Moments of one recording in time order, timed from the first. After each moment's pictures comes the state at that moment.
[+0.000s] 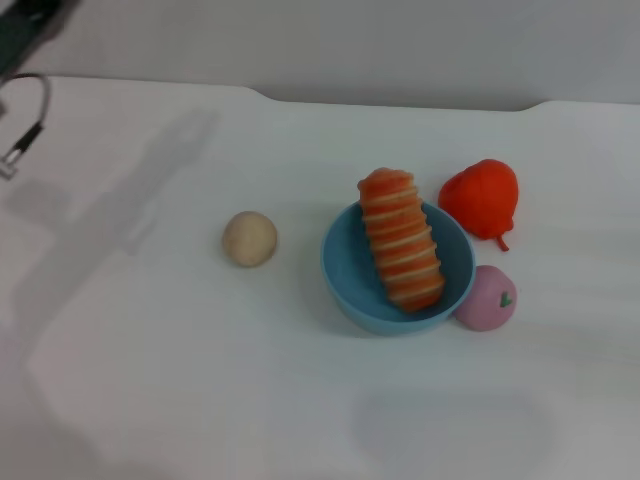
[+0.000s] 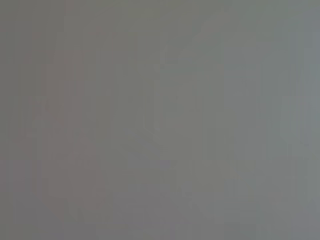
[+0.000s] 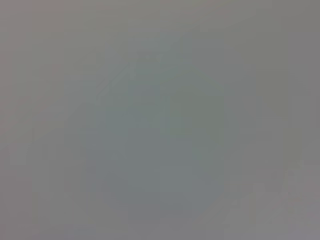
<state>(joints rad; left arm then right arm) -0.43 -2.06 0.80 0.54 1.05 1.24 -1.70 0.31 2.06 -0.34 -0.42 -1.19 -1.21 1.28</state>
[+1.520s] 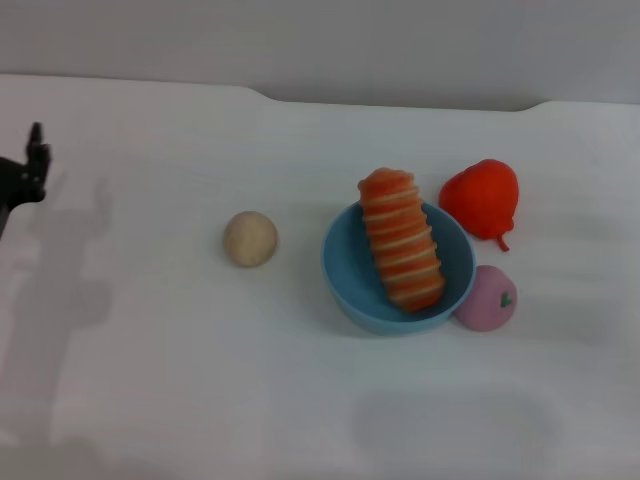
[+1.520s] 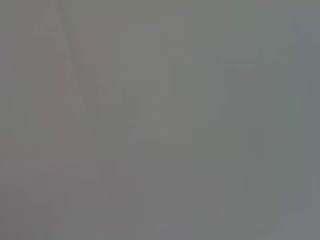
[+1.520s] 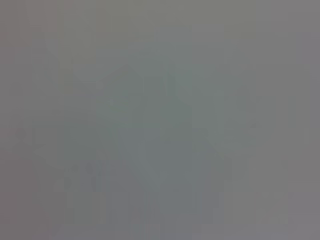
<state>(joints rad) -0.42 -2.06 0.62 -0.06 0.68 1.21 0.08 0.49 2.08 -0.11 0.01 -1.20 -1.20 0.38</state>
